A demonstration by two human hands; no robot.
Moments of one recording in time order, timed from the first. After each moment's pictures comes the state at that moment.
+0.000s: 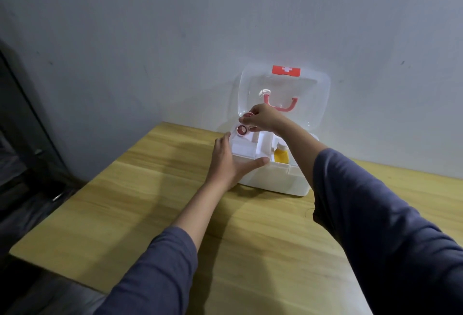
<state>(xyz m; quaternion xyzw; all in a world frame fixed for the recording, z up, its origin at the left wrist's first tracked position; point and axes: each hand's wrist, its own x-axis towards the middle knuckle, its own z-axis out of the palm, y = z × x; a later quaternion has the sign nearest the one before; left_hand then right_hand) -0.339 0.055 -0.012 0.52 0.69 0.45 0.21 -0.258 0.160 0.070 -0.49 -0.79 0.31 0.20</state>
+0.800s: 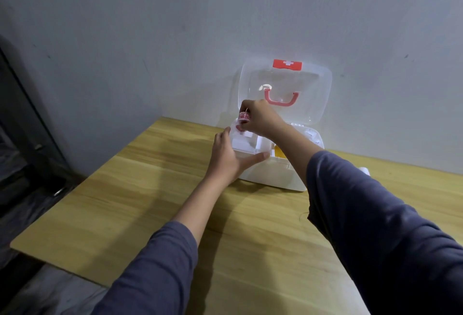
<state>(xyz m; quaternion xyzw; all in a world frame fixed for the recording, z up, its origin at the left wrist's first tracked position) -0.338 0.053 -0.012 0.52 0.69 0.46 0.21 -0.264 0.151 0.056 -0.42 -0.88 0.09 0.20</state>
